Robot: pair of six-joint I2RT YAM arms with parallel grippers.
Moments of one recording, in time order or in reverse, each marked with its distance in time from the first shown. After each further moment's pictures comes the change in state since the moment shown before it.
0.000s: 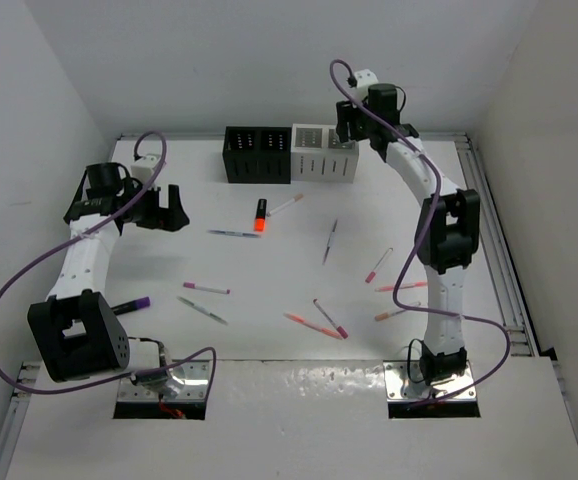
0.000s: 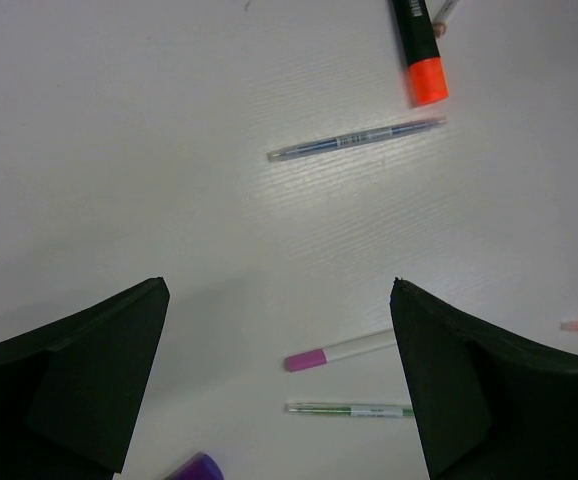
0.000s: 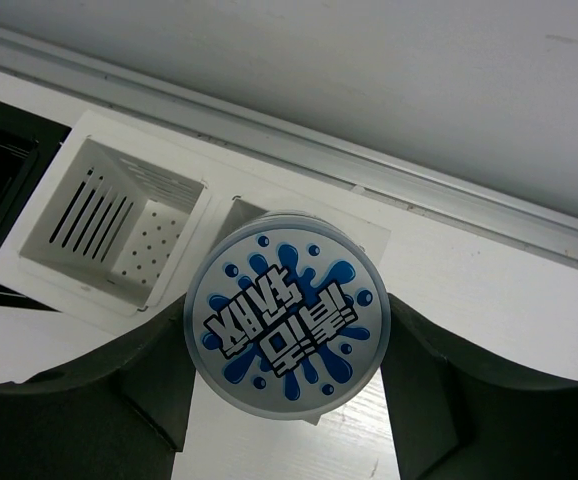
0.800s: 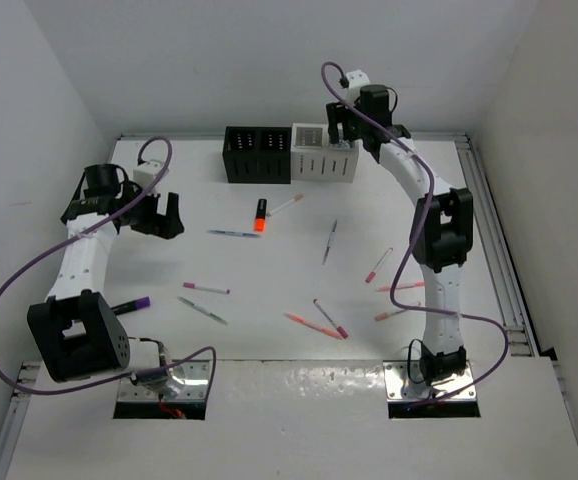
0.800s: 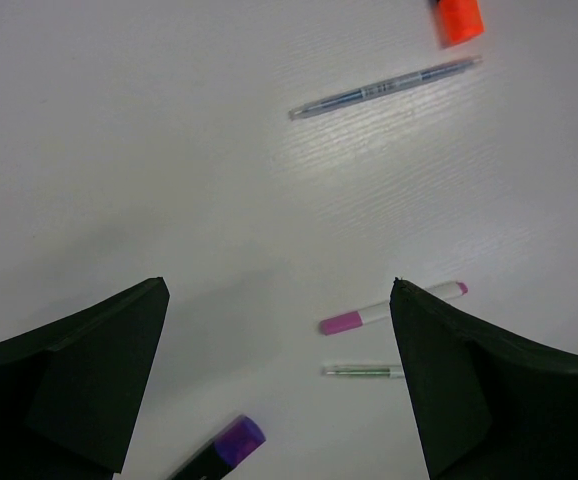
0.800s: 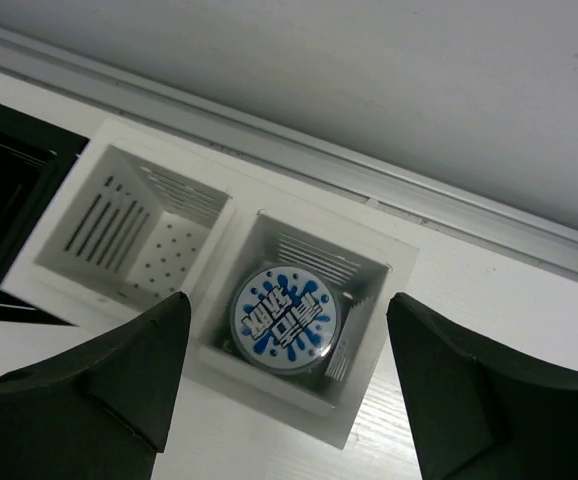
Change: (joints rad) left arm 0.010 0.001 0.011 -0.077 -0.024 0.119; right arm 0.025 0.041 0.027 0.026 0.016 -0.006
